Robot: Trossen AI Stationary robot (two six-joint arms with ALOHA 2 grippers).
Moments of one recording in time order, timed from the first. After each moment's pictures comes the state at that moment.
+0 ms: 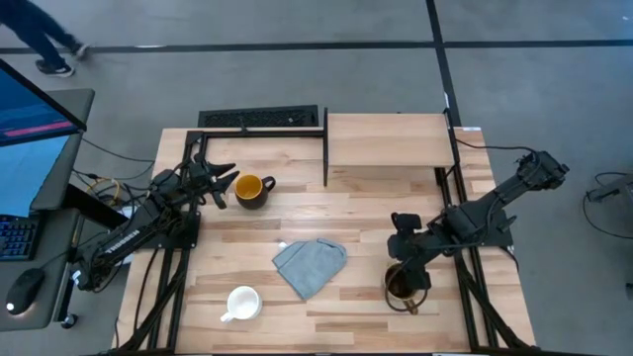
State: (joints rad) left arm 0.72 0.02 0.03 0.01 0.20 -0.09; right arm 0.56 1.26 1.05 -0.95 0.11 0.46
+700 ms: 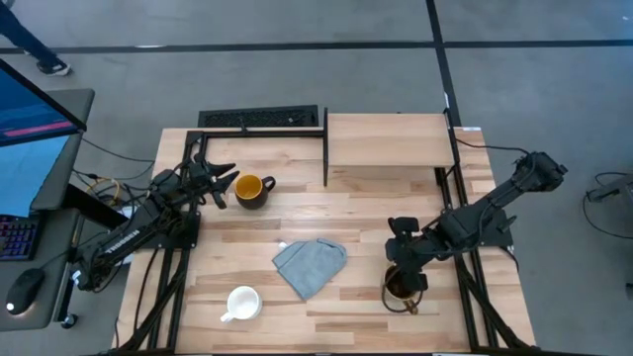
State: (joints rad) left arm 0.72 0.02 0.03 0.01 0.20 -0.10; right arm 0.56 1.30 0.95 -0.87 0.10 0.46
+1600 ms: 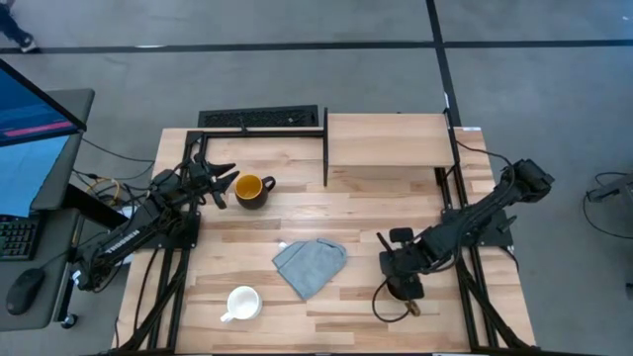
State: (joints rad) left arm 0.72 0.02 0.02 0.01 0.20 -0.09; right arm 0.58 1.47 0.95 -0.87 0.02 0.46
